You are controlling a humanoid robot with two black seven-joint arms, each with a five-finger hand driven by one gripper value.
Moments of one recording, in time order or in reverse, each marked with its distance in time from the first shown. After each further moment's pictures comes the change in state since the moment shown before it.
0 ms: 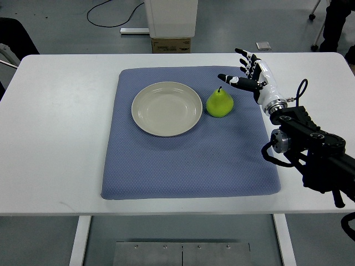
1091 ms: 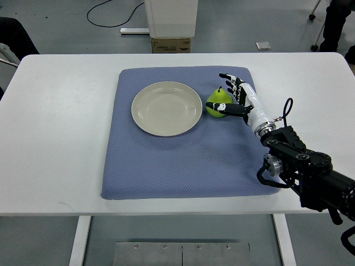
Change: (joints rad) left arm 0.001 0.000 0.000 0.001 0.000 0.000 0.000; right arm -0.069 0.043 -0.150 -0.026 0.000 -0.003 0.081
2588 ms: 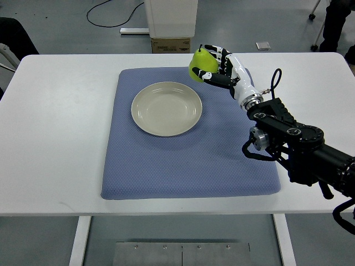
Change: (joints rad) left arm 0.000 0.000 0.000 0.000 0.000 0.000 0.000; right arm 0.170 0.020 0.012 0.108 0.005 -0.078 -0.098
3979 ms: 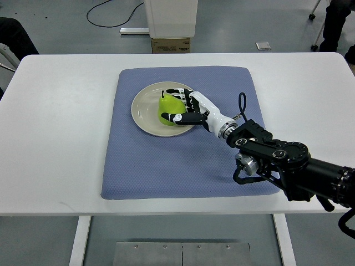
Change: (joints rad) left arm 0.000 0.000 0.000 0.000 0.000 0.000 0.000; right arm -0.032 0.000 -0.201 0.140 -0.011 0.041 -0.098
